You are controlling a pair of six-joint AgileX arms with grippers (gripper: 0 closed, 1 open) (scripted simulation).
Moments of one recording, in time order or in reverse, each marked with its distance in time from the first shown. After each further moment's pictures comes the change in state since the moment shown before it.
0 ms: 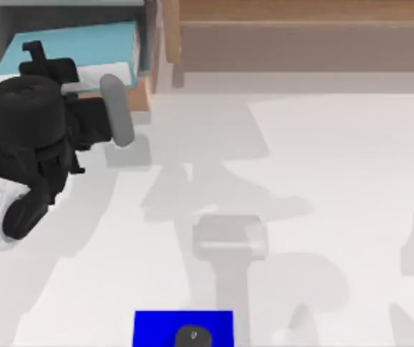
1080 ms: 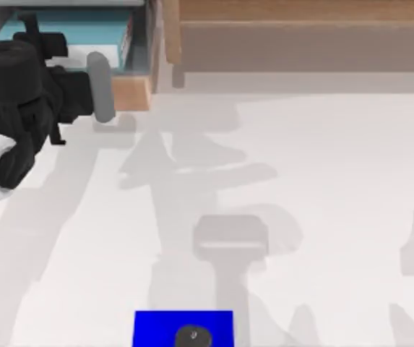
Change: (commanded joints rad) left arm 0.140 0.153 0.182 -0.049 0.194 0.118; right arm 0.000 0.000 0.000 0.000 0.000 0.000
